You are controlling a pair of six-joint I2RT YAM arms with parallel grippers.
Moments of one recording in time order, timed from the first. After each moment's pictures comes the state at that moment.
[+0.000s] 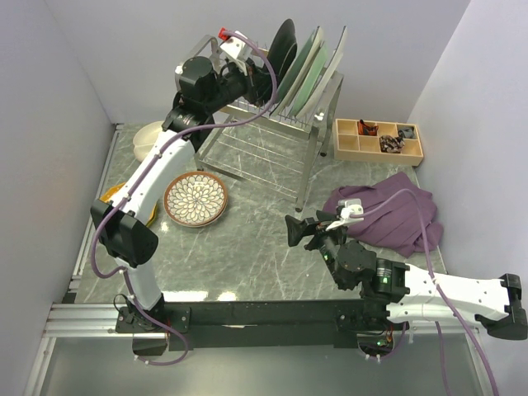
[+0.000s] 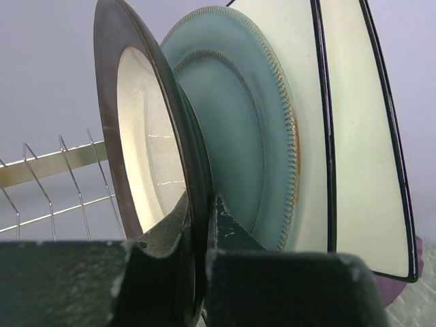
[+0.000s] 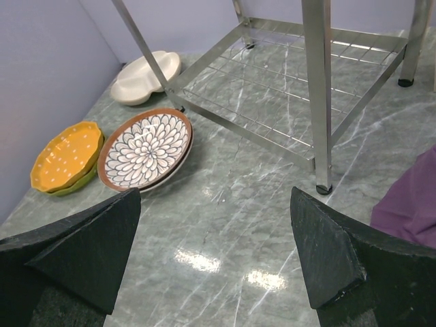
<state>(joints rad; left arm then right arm) -0.49 1.82 1.99 0.02 0.44 -0.11 1.33 0.70 0.58 0.05 0.99 0.39</state>
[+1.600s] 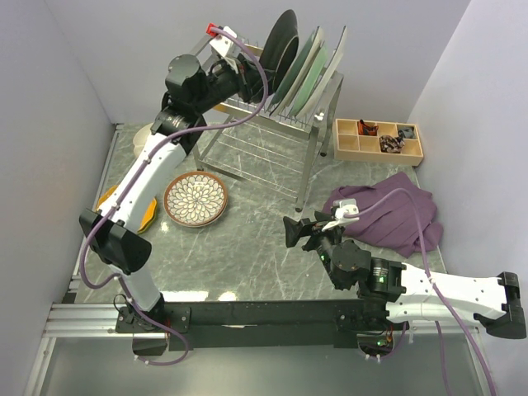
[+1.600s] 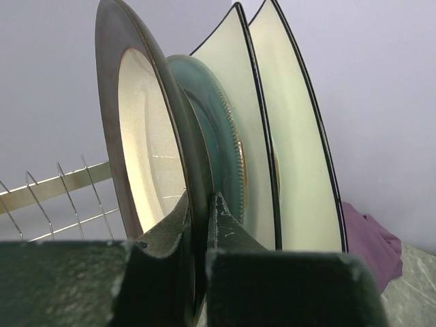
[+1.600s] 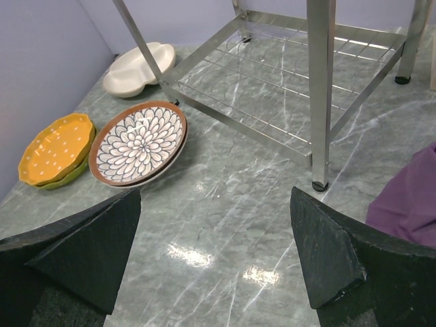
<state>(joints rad) -0.48 1.74 1.97 0.04 0.50 -0.14 1.33 0.72 0.58 0.04 0.99 0.39</state>
